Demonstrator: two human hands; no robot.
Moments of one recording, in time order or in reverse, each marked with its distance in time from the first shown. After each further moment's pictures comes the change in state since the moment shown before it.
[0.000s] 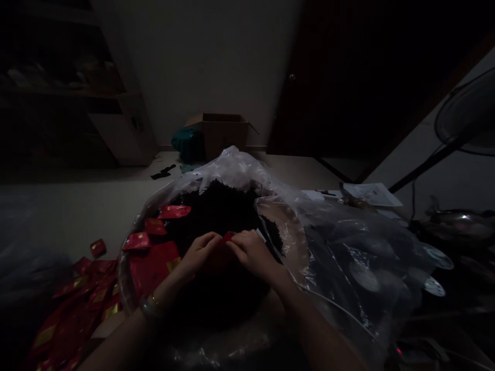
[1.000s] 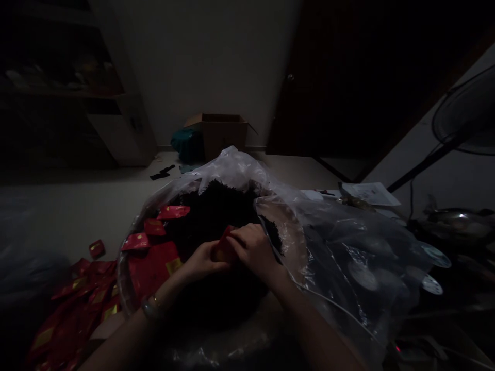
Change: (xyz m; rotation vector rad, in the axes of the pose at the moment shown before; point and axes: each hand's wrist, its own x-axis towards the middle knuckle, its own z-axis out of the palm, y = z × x) left_hand -0.006 -0.011 0.005 -0.085 -0.278 -0.044; right_hand -0.002 -0.001 0.002 -0.001 0.322 -0.029
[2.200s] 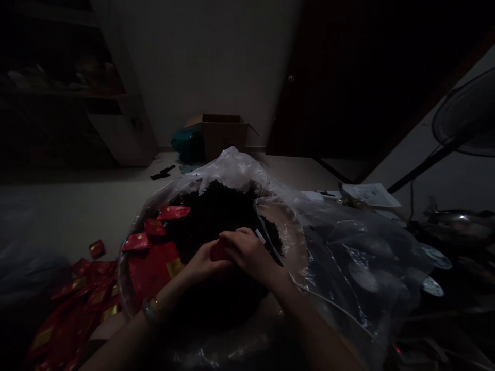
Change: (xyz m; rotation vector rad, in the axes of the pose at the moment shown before) left_hand 0.000 0.006 0.008 -0.231 0.040 0.069; right_hand -0.003 -0.001 0.001 0.071 -0.050 -0.233
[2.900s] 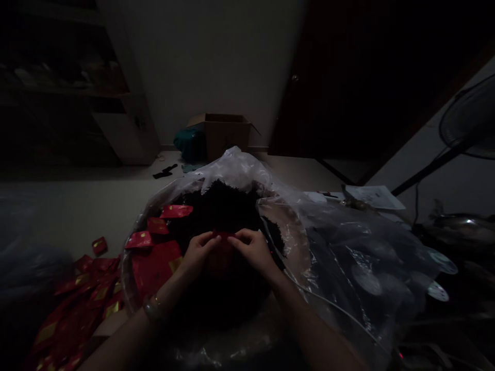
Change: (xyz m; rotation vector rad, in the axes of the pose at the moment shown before) left_hand -0.001 0.015 -0.004 -0.155 0.374 -0.057; right_hand 0.008 0.002 0.011 0.487 0.039 0.682
